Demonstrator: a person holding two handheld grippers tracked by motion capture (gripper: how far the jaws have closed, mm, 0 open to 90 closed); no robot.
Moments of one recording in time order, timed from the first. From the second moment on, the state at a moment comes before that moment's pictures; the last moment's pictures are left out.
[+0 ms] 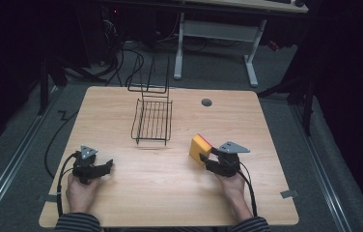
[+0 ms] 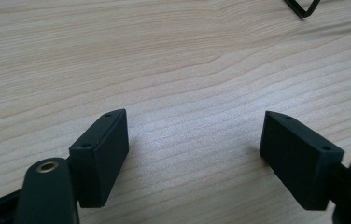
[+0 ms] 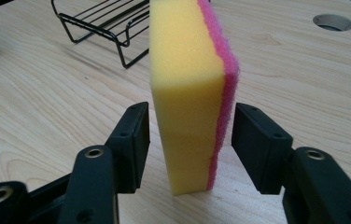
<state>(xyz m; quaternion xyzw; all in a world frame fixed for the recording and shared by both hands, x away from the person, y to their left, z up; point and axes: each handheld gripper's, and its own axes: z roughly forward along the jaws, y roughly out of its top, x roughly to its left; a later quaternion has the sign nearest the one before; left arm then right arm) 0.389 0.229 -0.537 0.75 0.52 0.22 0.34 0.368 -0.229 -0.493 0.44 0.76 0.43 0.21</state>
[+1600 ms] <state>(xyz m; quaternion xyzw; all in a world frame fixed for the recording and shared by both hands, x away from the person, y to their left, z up) 0.389 0.229 -0.537 0.75 0.52 0.22 0.34 0.352 -0.243 -0.458 0.40 0.77 0.47 0.18</state>
